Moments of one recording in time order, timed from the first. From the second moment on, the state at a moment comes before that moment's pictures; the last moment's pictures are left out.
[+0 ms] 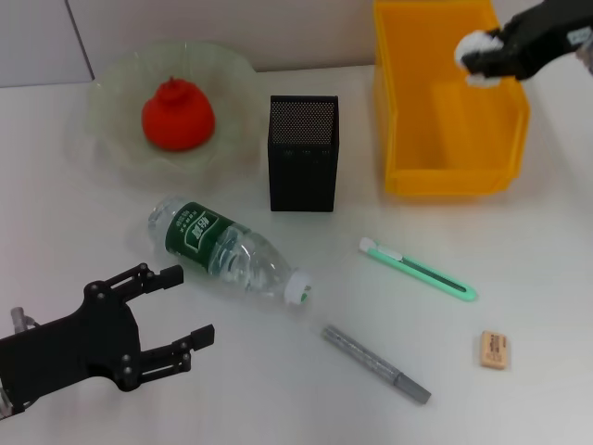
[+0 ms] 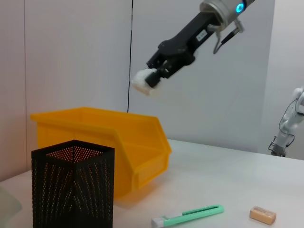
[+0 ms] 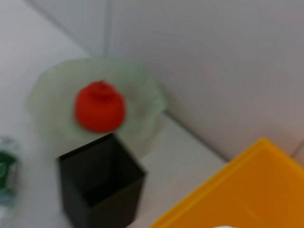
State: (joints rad) left arm -0.28 -2.02 1.15 0.48 1.48 1.55 -0.88; right arm 0.63 2.07 -0.91 -1.56 -2.54 -1.55 2.20
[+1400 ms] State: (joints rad) left arm -0.28 -2.02 1.14 0.48 1.47 1.56 -0.88; right arm 0.54 2.08 -0.92 -1.33 -2.18 -1.27 2.02
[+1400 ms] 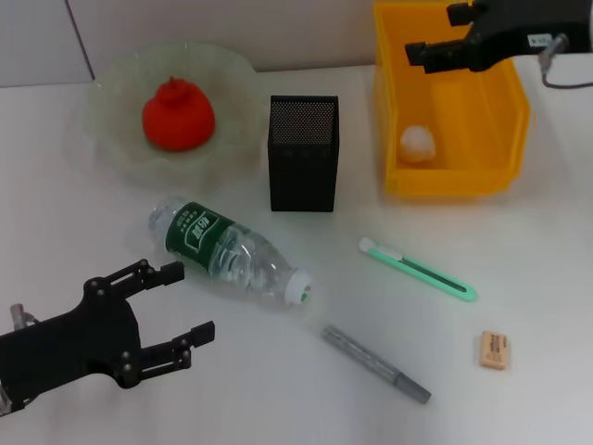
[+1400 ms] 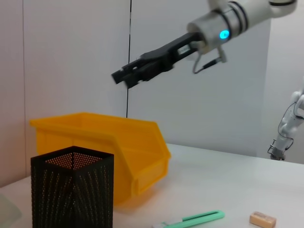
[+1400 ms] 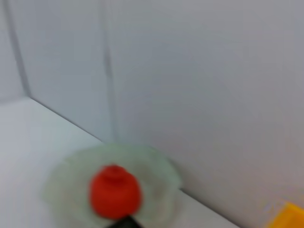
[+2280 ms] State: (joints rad) left arm -0.31 -2.02 1.13 0.57 1.50 1.57 -0.88; right arm 0.10 2.08 -0.79 -0.83 -1.66 -1.76 1.11
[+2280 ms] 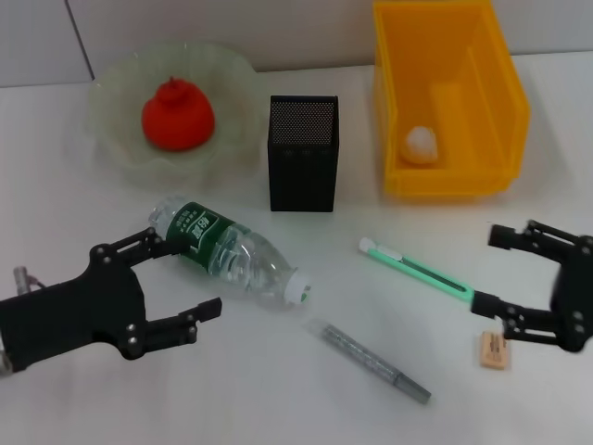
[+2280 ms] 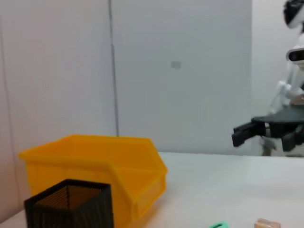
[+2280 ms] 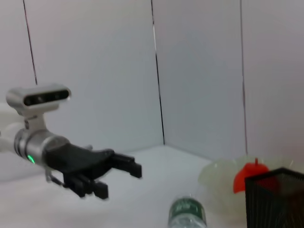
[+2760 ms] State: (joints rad) left arm -0.44 -2.07 1.14 0.86 1.80 1.55 -1.03; right arm 0.05 2.07 -0.61 -0.65 -1.76 -1.84 0.99
